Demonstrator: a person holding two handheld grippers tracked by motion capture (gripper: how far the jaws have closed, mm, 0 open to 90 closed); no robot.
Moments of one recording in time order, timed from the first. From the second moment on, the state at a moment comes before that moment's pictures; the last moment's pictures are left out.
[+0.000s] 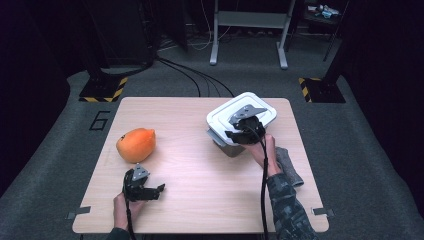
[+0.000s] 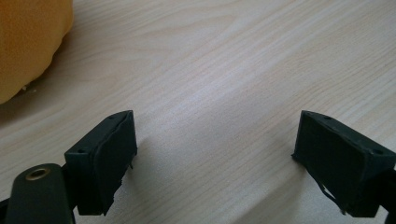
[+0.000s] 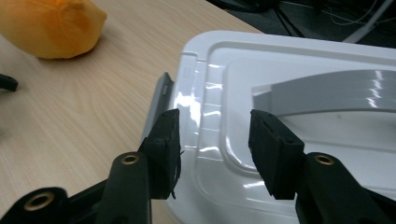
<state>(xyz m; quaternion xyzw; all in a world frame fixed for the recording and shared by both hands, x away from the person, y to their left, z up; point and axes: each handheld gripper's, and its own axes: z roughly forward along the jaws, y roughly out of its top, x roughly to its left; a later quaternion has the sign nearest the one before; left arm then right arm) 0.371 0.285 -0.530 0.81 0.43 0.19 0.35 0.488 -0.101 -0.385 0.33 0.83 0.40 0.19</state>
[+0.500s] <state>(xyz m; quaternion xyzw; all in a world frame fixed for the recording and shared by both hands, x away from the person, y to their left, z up) 0.371 0.285 -0.530 0.81 0.43 0.20 0.35 0.519 -0.109 -0.393 0.39 0.81 0.39 0.20</state>
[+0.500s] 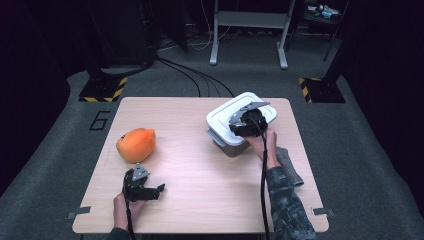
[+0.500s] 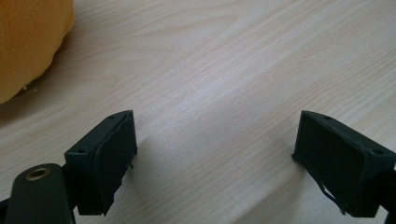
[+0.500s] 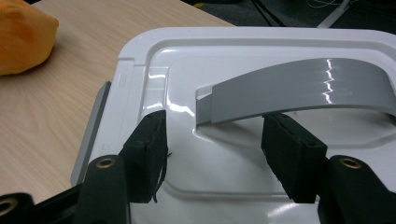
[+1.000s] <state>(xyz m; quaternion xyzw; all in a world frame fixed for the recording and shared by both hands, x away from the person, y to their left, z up) 0.371 0.285 -0.530 0.81 0.43 0.20 0.35 0.527 -0.108 -0.400 0.39 0.80 0.42 0.17</state>
